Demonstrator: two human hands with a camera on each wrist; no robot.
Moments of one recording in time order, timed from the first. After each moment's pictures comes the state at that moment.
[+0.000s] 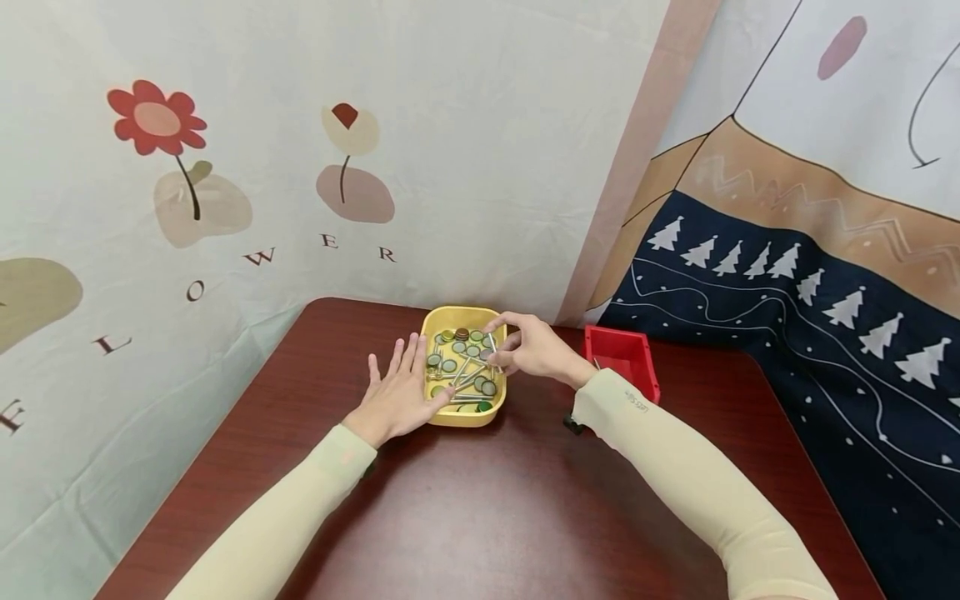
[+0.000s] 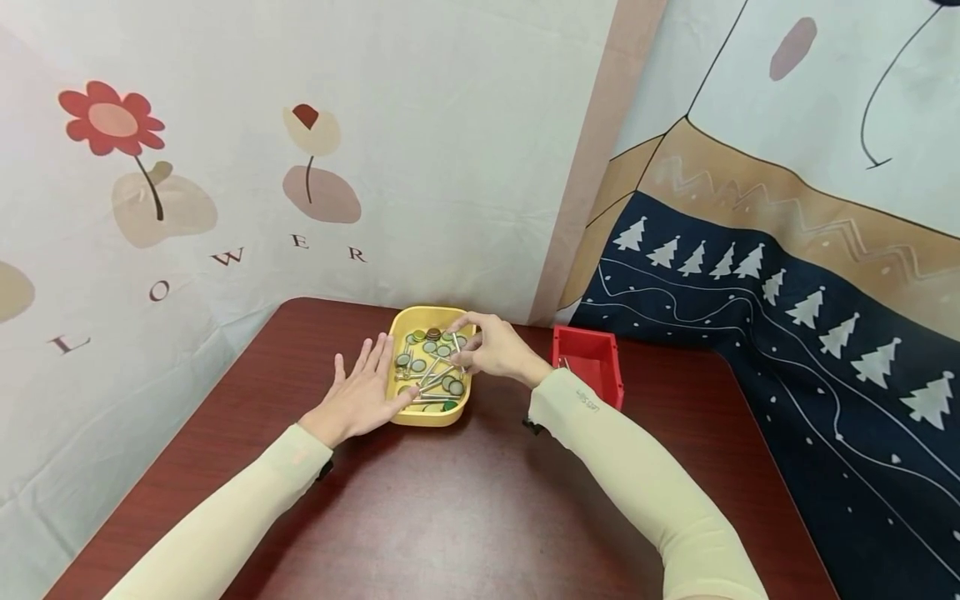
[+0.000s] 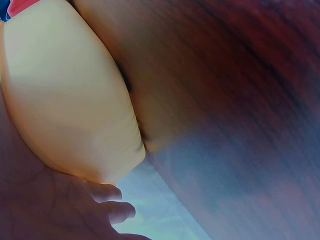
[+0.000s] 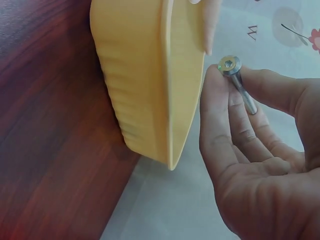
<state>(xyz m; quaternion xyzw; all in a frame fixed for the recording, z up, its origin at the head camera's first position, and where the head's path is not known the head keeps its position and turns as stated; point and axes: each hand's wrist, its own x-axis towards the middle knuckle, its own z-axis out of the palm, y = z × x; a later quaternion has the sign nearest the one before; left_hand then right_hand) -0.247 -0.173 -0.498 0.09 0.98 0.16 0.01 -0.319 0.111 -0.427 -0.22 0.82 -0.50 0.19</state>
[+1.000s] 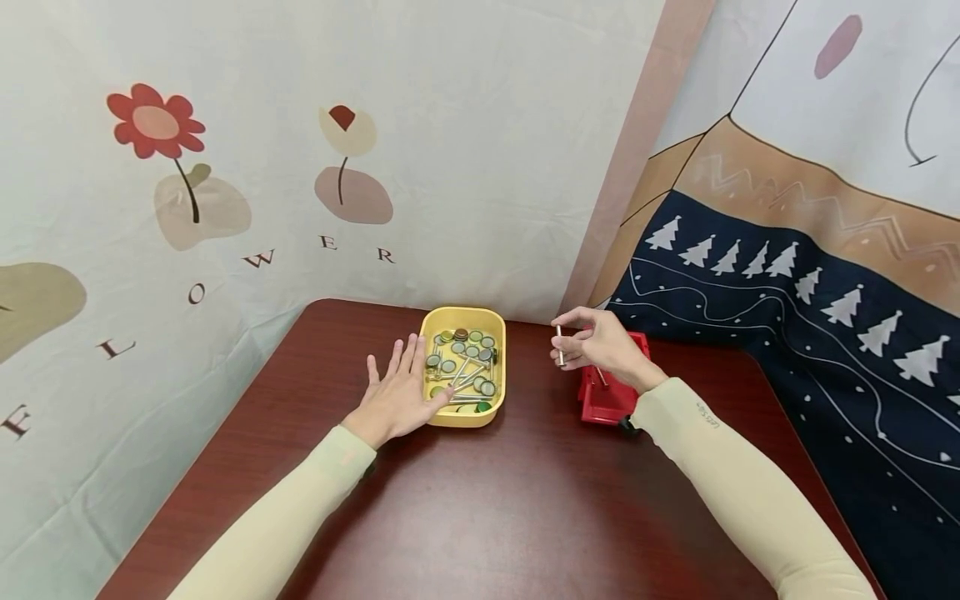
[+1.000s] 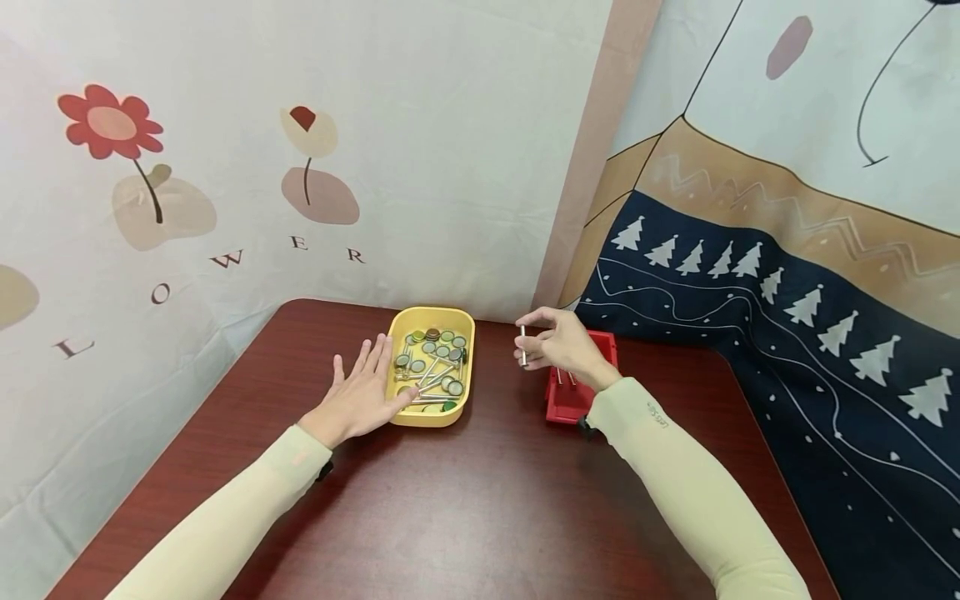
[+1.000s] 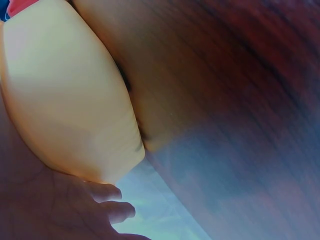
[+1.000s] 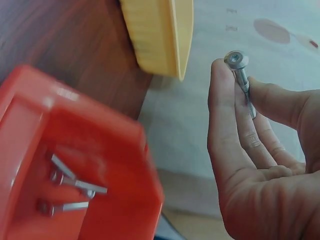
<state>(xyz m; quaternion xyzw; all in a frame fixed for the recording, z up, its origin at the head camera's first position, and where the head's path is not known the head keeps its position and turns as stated) -0.246 -0.172 -0.496 0.09 0.98 0.17 0.01 -0.316 0.210 -0.416 -0.10 0.80 -0.57 0.15</state>
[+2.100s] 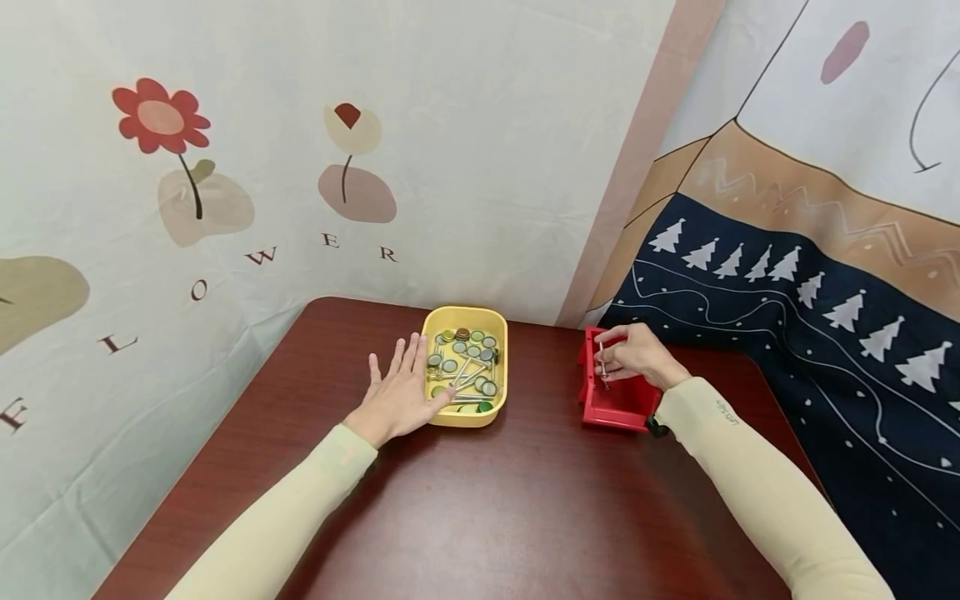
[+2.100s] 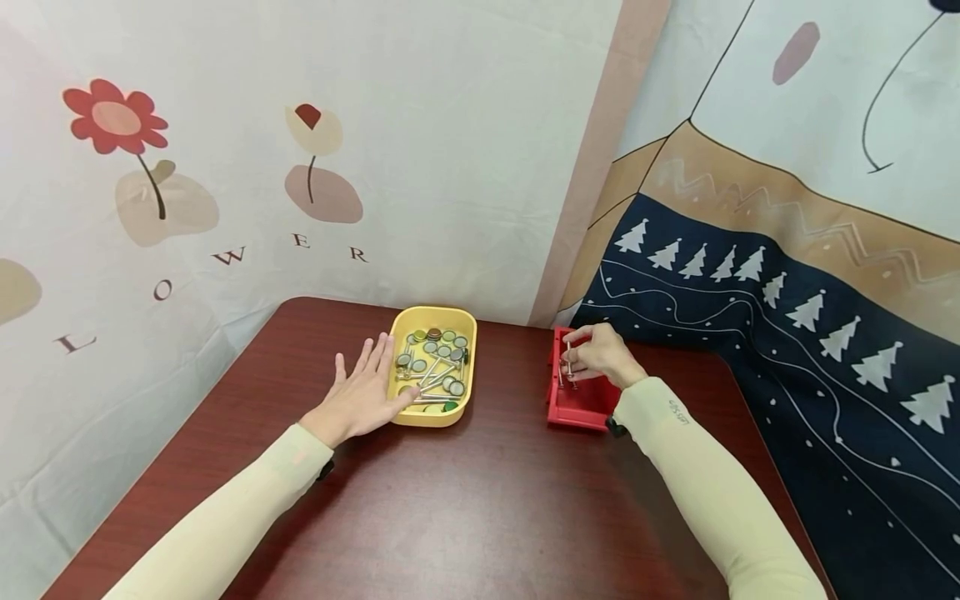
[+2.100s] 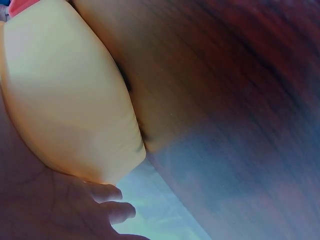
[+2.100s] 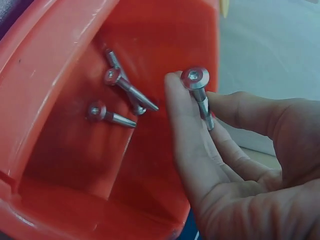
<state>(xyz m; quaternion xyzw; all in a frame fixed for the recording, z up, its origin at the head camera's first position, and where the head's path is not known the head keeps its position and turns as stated) -0.246 -0.173 -0.497 0.09 0.98 0.17 0.01 -0.328 0.262 -0.430 0.01 0.86 -0.49 0.17</state>
